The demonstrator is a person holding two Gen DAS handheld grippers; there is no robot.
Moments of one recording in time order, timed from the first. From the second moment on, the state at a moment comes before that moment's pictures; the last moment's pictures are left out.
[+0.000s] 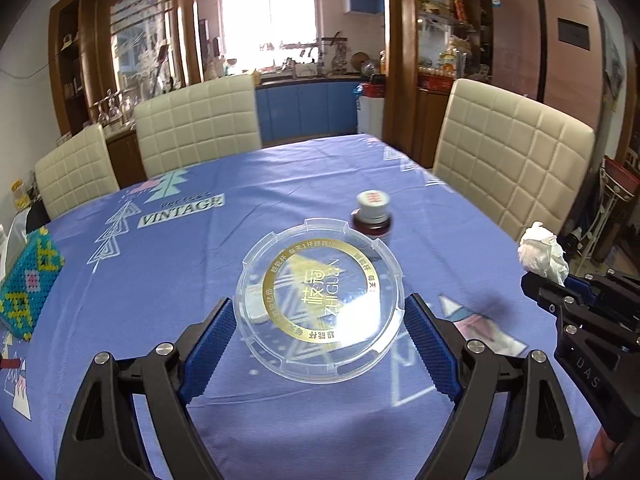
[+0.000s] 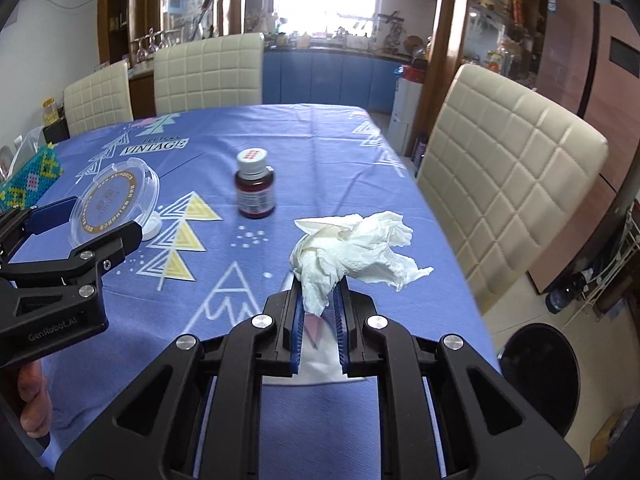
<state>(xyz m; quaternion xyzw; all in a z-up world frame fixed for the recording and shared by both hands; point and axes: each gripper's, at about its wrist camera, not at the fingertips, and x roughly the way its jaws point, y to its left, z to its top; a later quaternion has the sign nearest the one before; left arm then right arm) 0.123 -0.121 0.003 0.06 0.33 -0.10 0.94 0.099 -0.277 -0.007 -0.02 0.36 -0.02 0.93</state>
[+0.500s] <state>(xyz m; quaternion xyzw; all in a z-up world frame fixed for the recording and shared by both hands) 0.087 -0.233 0.018 0.11 0.30 -0.17 0.93 0.056 -0.371 -0.002 0.03 0.34 -0.08 0.94</state>
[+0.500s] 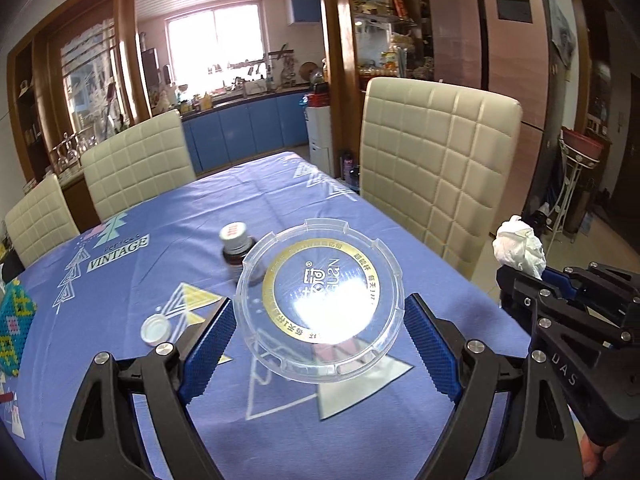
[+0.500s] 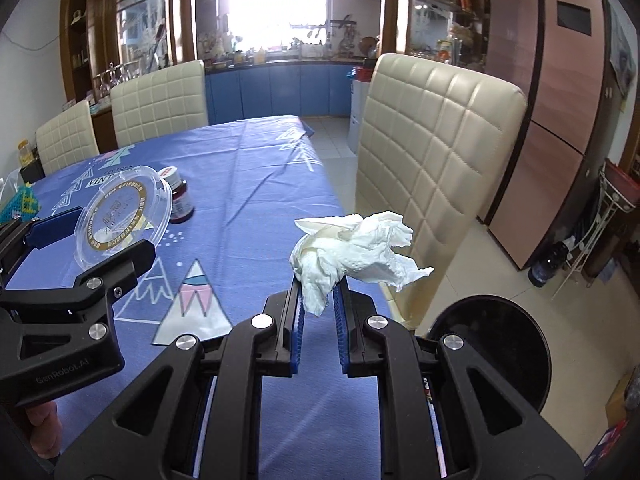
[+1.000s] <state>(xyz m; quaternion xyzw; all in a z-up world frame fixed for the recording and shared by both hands) 0.077 -0.318 0.019 0.13 0.30 -0.22 0.92 0.028 -0.465 -0.007 0.06 0.34 -0.15 0.93</state>
